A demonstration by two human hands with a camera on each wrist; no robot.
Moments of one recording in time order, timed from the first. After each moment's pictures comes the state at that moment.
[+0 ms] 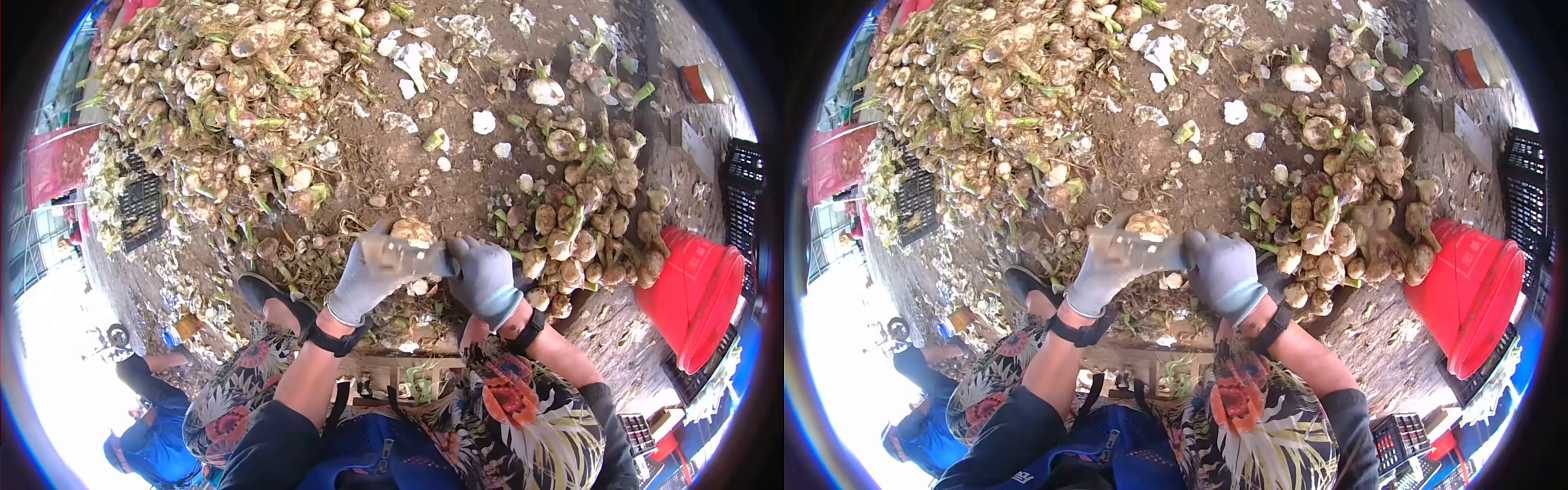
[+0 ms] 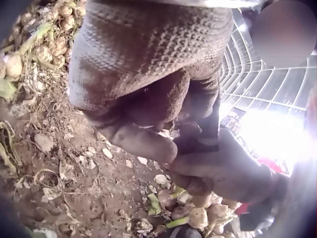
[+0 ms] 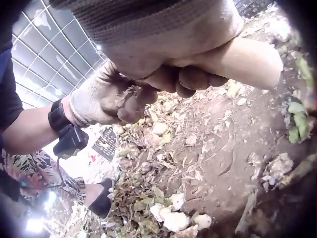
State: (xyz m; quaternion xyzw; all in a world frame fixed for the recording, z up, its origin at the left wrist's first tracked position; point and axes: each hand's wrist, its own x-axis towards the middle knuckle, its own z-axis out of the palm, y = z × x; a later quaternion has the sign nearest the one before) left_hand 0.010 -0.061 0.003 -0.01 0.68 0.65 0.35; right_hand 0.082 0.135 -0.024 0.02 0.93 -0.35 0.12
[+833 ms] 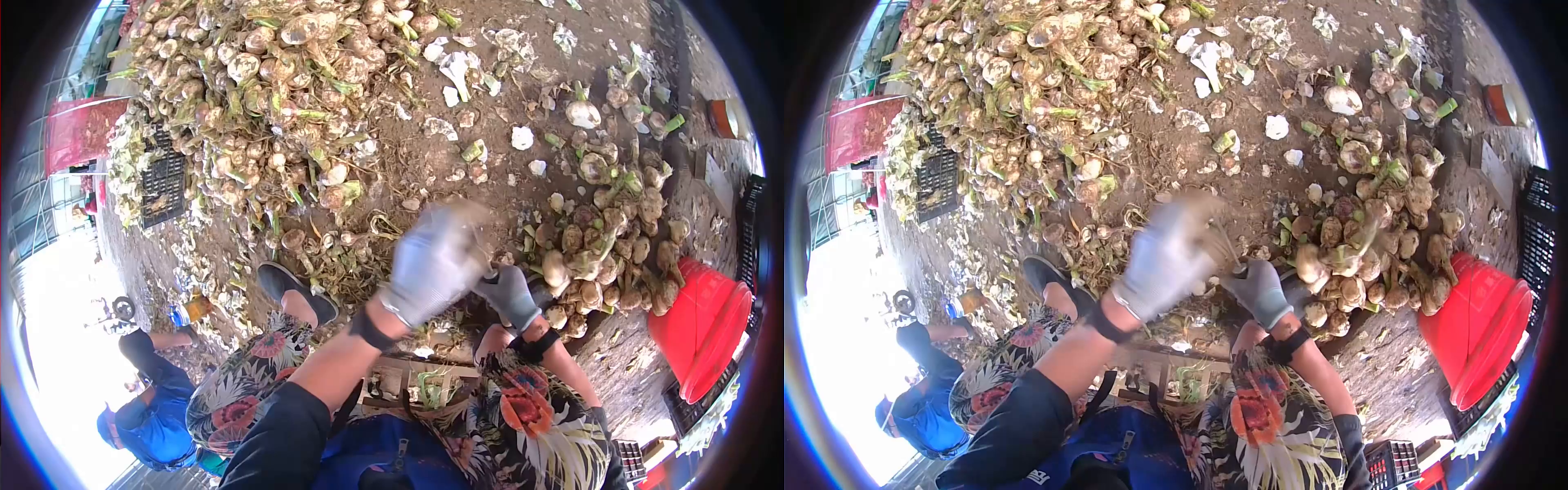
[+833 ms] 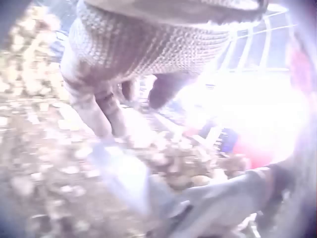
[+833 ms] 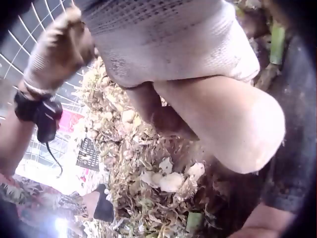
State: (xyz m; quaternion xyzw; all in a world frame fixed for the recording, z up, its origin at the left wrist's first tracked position) left_hand -0.009 -0.009 0.029 0.22 0.89 0.38 0.14; right_hand 0.130 0.140 -0.111 0.11 0.80 -0.55 0.22
